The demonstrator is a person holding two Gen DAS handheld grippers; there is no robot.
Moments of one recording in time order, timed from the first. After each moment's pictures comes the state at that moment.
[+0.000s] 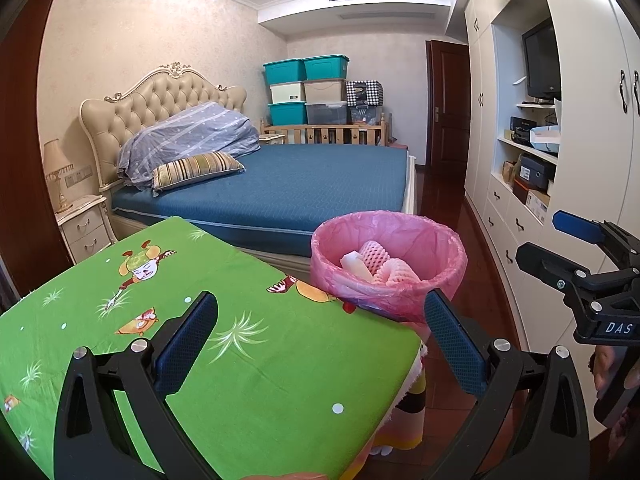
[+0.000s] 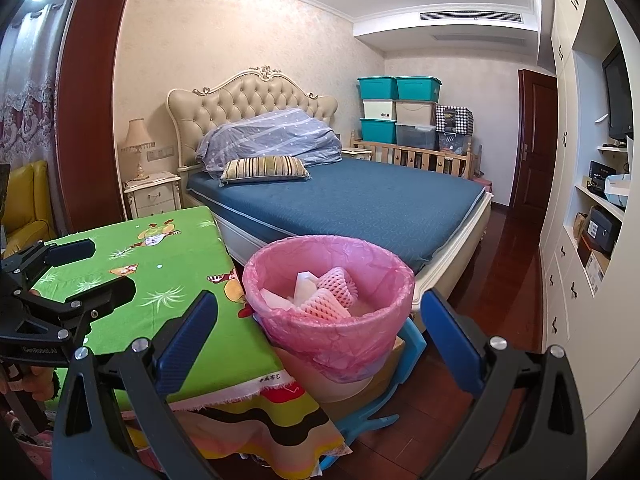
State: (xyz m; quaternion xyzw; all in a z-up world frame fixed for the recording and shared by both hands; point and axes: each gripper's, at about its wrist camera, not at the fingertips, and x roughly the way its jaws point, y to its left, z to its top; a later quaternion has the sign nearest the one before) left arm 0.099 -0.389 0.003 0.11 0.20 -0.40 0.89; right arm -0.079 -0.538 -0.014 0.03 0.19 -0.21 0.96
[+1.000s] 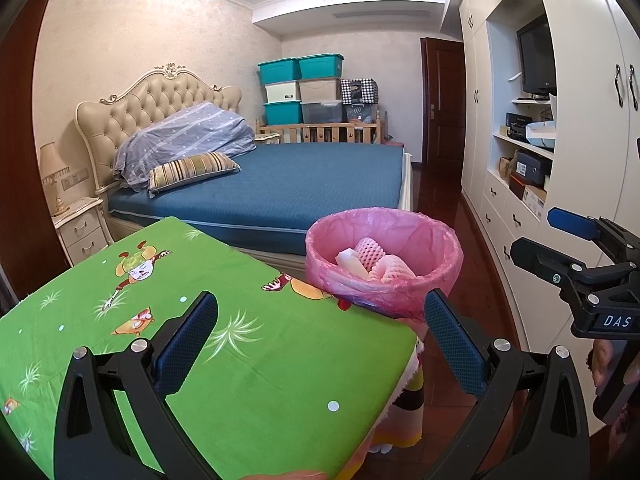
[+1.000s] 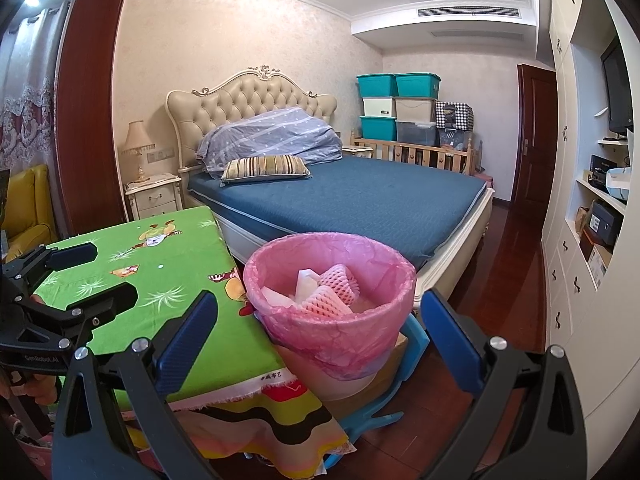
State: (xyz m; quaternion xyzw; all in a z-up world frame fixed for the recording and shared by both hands) left arm 0.093 -0.395 0.002 0.11 0.20 -0.40 0.89; right arm -0.081 -0.540 -0.014 0.04 0.19 -0.21 0.96
